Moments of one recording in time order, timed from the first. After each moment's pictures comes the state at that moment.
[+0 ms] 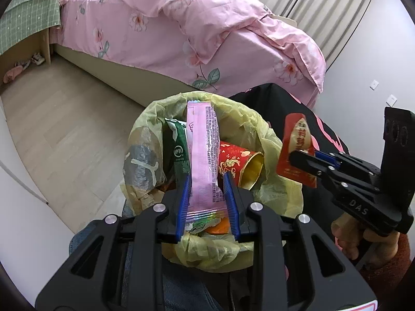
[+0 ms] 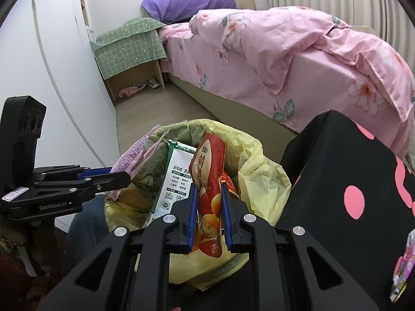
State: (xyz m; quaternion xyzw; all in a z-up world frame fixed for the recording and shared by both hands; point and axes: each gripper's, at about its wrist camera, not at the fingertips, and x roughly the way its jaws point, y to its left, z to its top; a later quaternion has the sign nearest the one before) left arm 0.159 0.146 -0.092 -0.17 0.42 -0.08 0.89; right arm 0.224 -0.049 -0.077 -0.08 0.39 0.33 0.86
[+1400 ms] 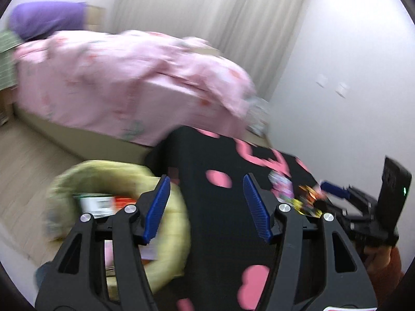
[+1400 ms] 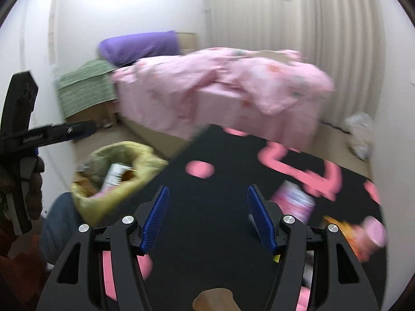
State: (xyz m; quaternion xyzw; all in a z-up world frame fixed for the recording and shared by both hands) left arm 0.156 0.002 0.001 -0.10 0.29 -0.21 0.93; right arm 0.130 -0.298 -0.017 -0.03 0.29 0.16 0.94
